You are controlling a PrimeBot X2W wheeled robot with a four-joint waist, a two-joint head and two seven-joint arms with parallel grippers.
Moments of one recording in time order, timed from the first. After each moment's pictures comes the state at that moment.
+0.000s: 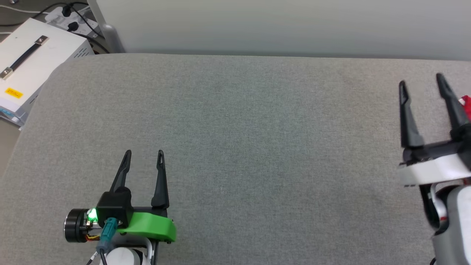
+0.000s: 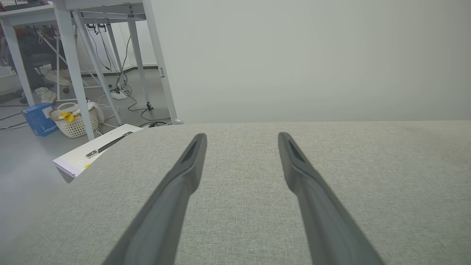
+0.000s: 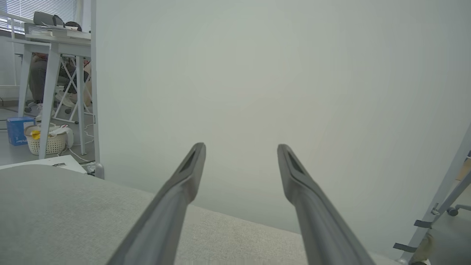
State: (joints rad) left arm -0.04 0.07 -0.07 0.04 -0.06 0.01 -0.26; right arm -0.26 -0.20 -0.02 -0.01 0.08 0.13 -0.26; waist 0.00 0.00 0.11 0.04
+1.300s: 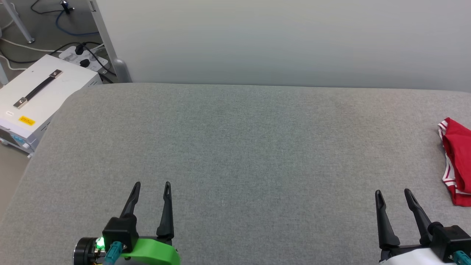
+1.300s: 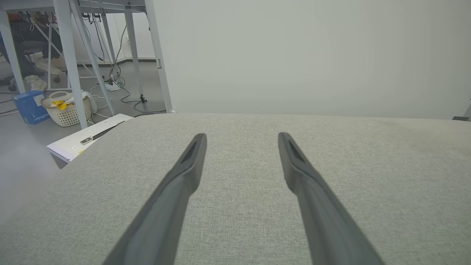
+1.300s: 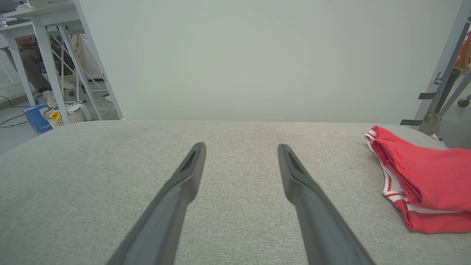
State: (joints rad) left arm 0.07 0.06 -0.08 0.08 -0.10 -0.03 -0.26; right arm 0.17 -0.05 -0.04 -0.02 0.13 0.13 -0.26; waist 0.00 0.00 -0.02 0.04
